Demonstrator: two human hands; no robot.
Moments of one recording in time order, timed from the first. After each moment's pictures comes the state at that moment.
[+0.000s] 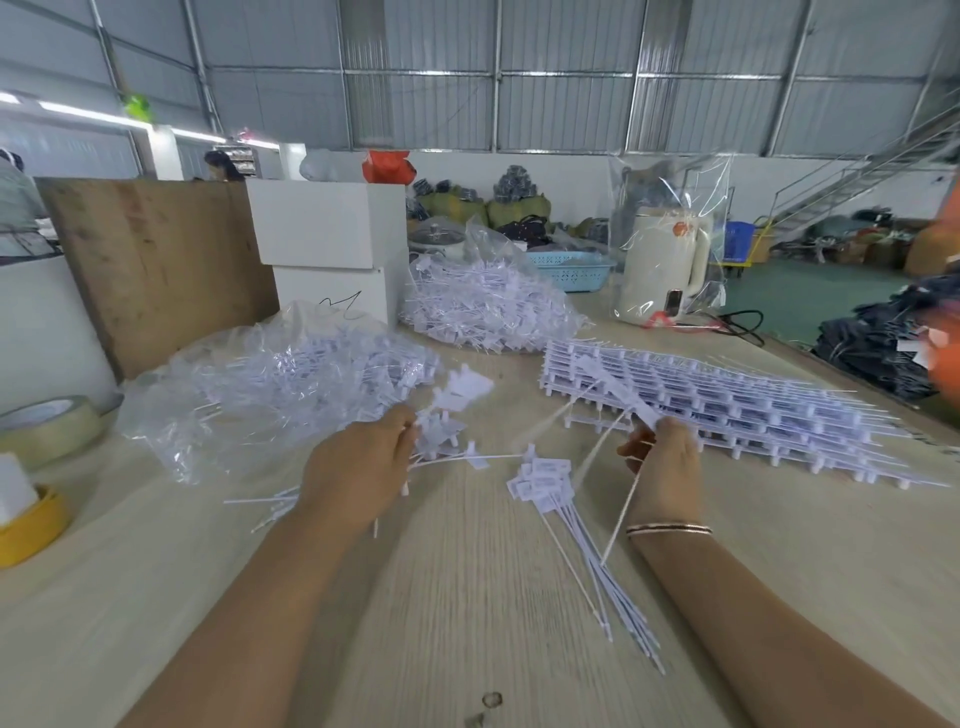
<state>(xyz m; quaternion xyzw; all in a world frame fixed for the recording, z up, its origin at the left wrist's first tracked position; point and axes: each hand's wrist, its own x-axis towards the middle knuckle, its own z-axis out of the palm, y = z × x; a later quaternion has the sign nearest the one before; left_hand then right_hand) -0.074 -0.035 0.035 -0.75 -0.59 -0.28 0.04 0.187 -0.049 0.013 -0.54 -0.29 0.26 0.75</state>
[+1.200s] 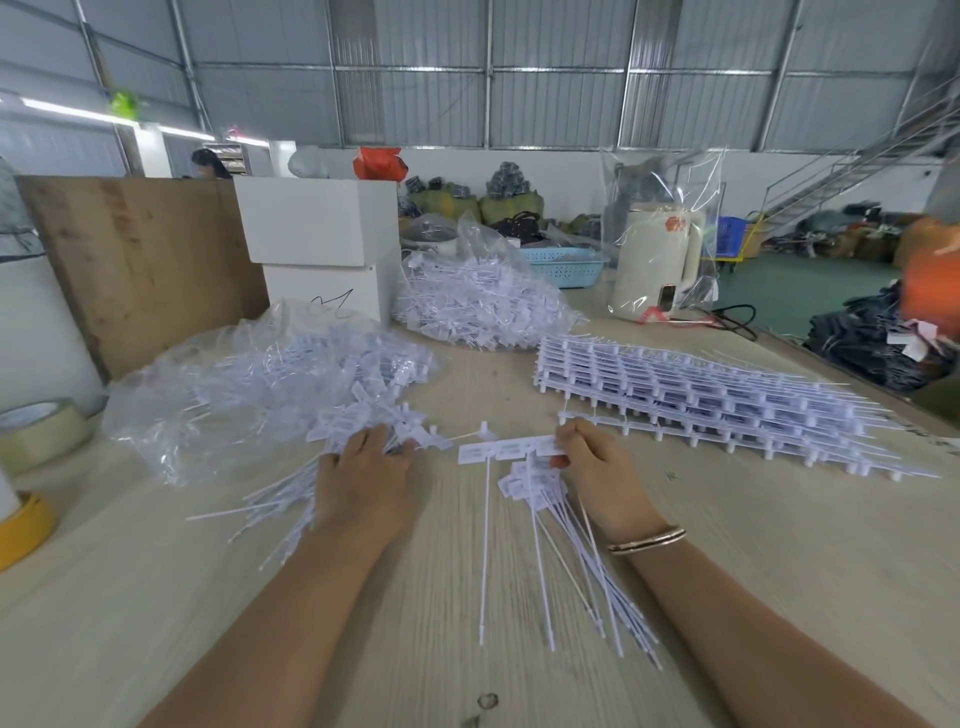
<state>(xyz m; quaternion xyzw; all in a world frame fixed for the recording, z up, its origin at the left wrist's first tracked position) -0.062 -0.022 0.006 -0.74 -0.66 -0.08 0.08 0.160 -0.056 0.012 -0.52 -0.58 0.25 0.57</state>
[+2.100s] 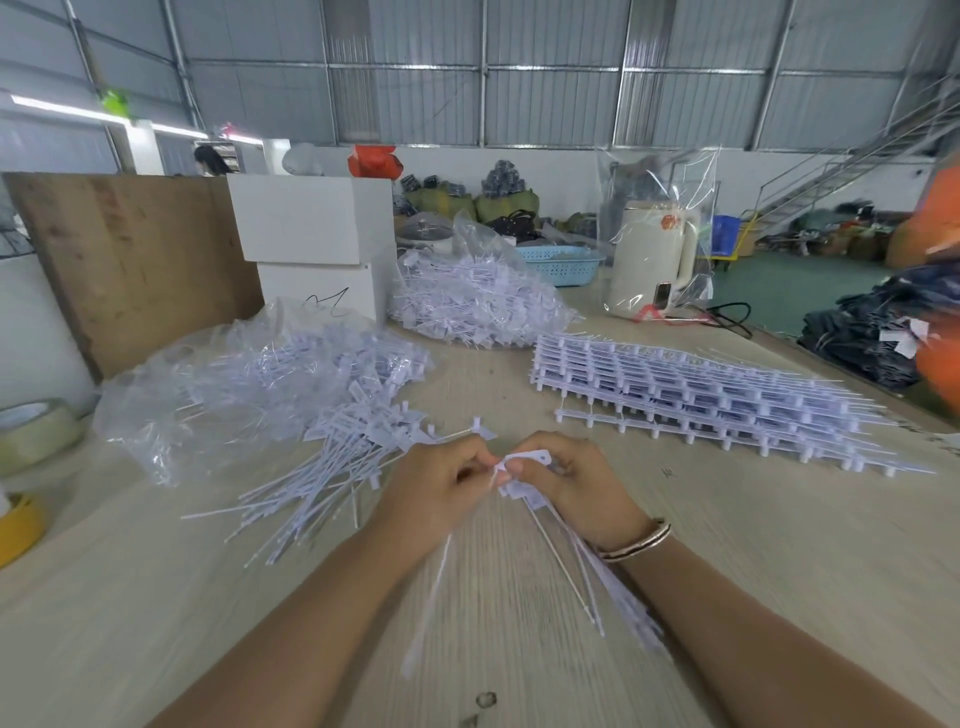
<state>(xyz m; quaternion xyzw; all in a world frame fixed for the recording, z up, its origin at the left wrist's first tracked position) -0.019 -0.047 0.011 -0.80 -0.40 -0.41 -0.20 0.152 -0.066 0.014 -0.41 -0.72 0.25 0.50</state>
